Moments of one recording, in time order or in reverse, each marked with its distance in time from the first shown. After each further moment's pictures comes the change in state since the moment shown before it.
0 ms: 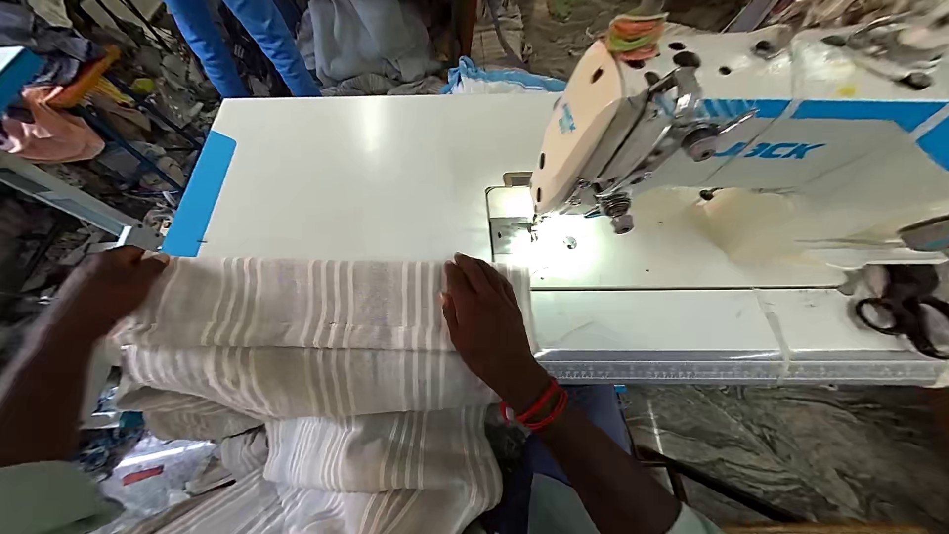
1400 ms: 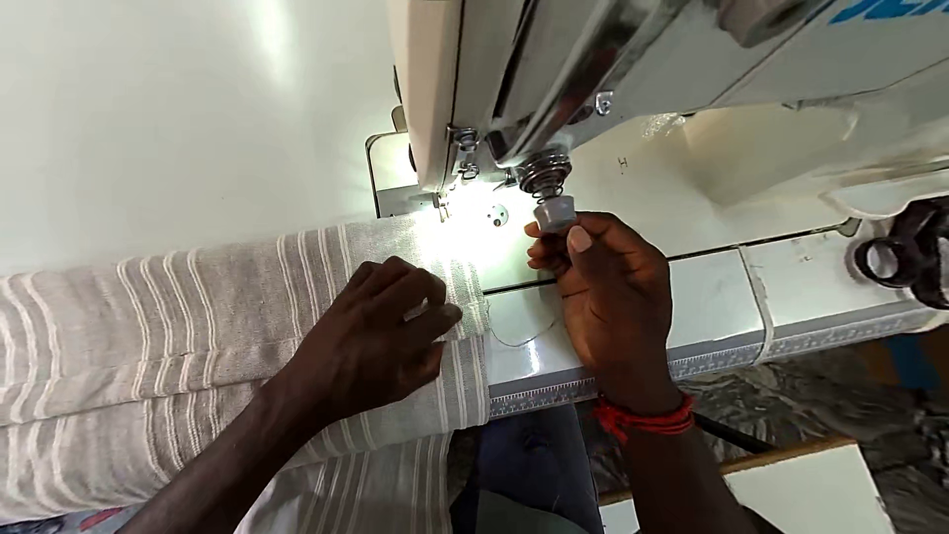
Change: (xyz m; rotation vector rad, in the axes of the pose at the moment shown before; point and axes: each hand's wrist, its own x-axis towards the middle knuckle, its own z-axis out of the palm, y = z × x) left_hand -0.138 0.325 0.191 -0.186 -0.135 1.459; right_hand -0.030 0.165 -0.064 1.144 0.279 0.360
